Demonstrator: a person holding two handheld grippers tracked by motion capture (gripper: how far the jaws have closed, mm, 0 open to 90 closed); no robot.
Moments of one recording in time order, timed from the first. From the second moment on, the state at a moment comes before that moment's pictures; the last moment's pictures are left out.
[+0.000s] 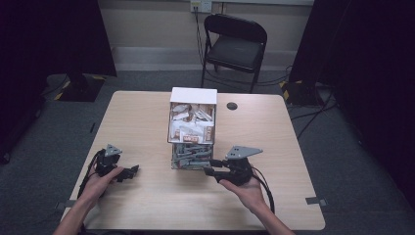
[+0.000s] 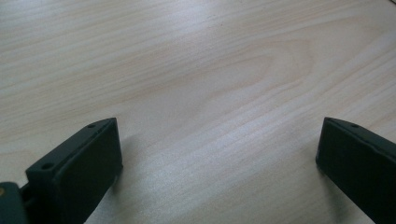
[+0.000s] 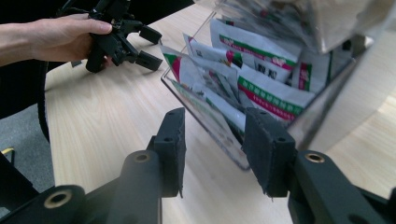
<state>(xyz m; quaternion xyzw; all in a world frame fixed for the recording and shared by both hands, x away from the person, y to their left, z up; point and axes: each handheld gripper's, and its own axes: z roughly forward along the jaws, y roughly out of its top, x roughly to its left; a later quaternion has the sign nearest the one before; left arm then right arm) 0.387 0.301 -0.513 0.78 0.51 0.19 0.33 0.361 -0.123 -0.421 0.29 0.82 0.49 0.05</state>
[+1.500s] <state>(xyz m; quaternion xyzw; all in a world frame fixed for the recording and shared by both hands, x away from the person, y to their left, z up) 0.387 0.301 -0.513 0.78 0.51 0.19 0.33 0.385 -0.090 -0.449 0.28 0.83 0.49 0.02</state>
